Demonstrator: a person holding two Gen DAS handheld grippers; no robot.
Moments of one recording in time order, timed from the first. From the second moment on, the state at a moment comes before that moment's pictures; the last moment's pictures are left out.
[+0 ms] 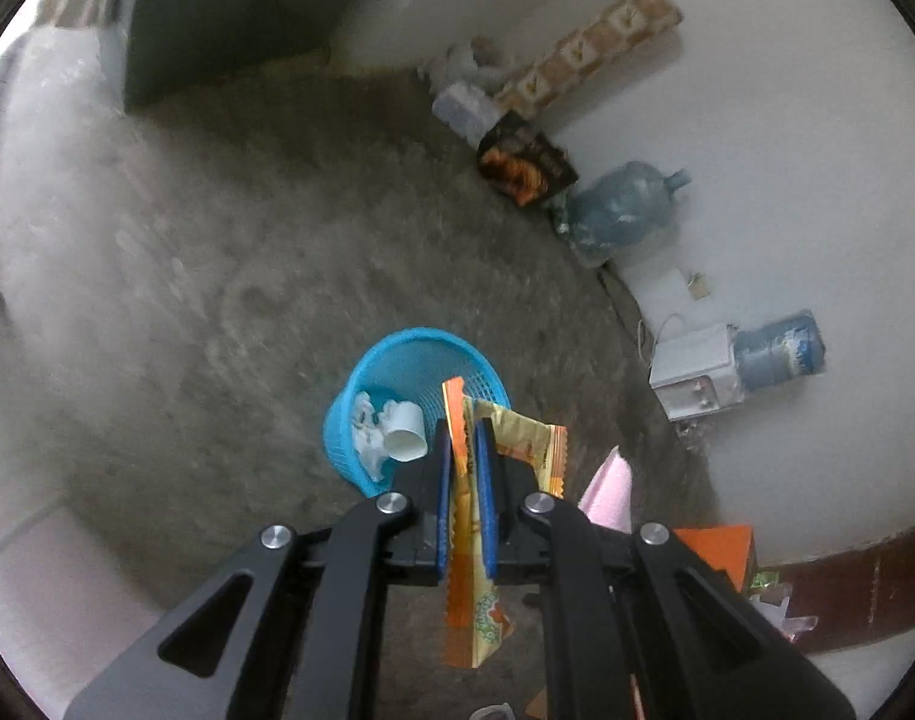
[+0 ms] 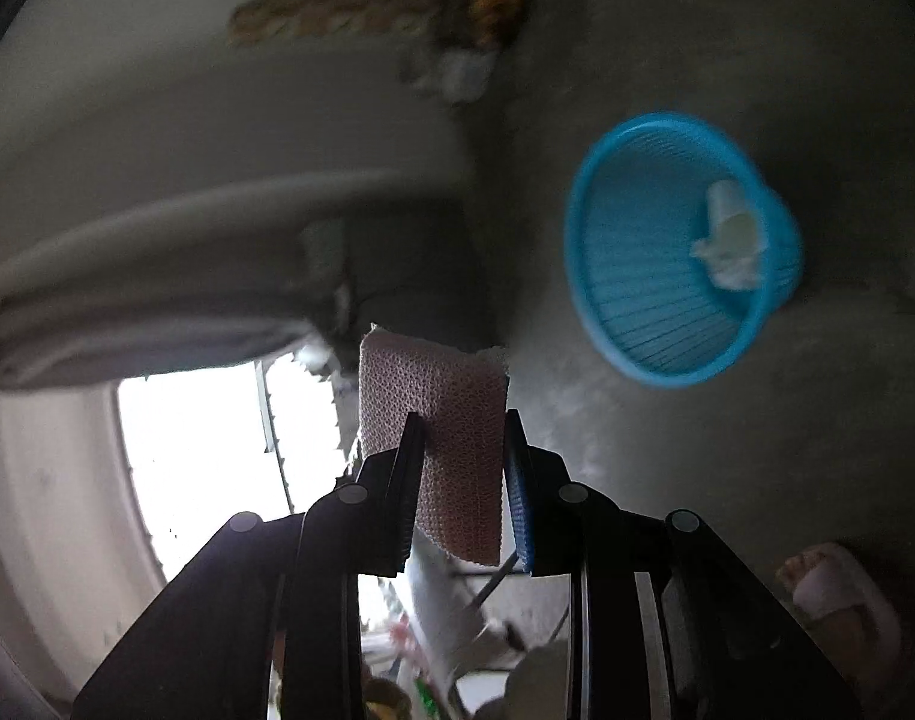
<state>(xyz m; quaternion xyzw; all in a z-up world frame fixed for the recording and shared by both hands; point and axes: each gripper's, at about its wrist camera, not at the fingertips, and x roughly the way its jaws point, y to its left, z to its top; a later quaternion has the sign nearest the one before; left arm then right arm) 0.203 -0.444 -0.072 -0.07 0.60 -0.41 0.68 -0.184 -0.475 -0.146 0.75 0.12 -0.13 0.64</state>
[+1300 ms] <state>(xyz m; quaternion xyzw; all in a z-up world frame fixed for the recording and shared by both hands) 0.174 -0.353 -0.020 -0.02 0.58 -0.41 0.70 -0.190 -0.482 -0.167 0.77 0.16 -0.19 0.59</state>
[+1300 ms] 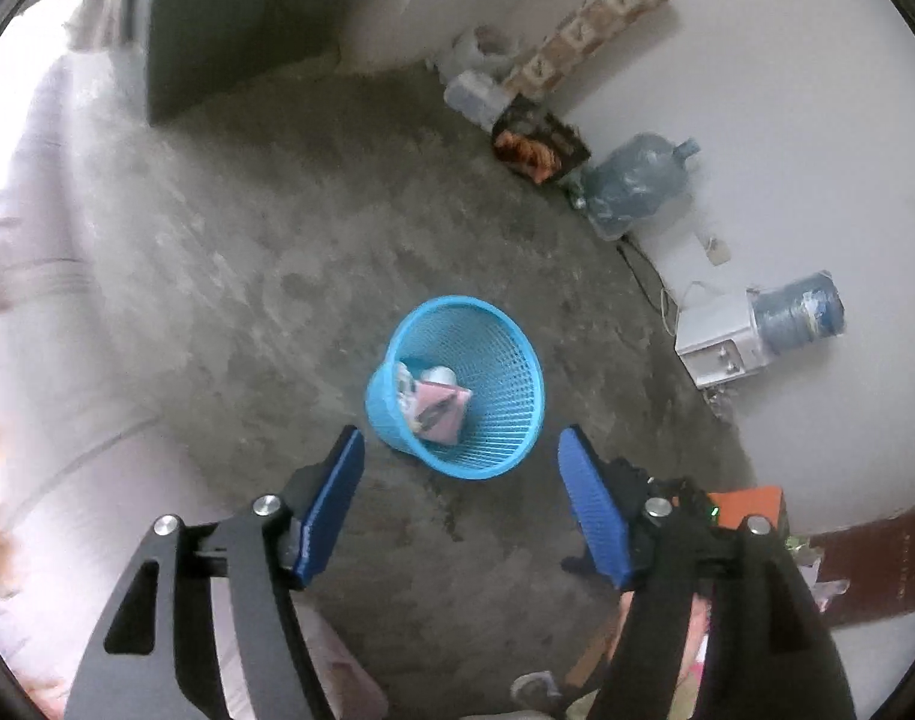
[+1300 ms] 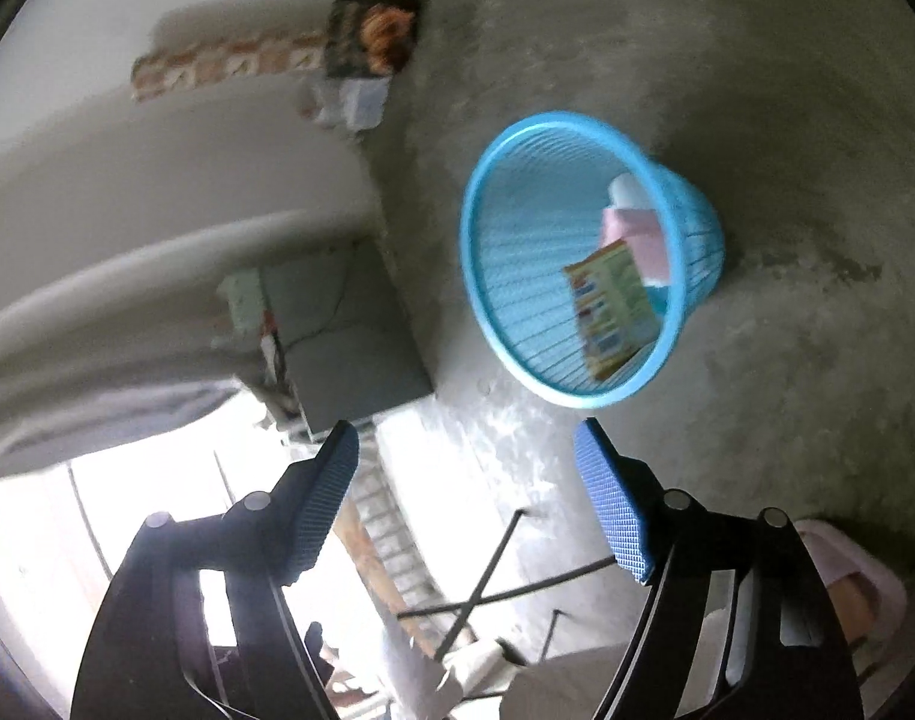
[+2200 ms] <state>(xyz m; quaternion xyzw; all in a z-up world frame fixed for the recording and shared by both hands) 0.094 -0.001 0.040 -0.05 0.32 -0.22 0.92 0.124 -0.215 0.032 0.44 0.40 0.17 0.79</state>
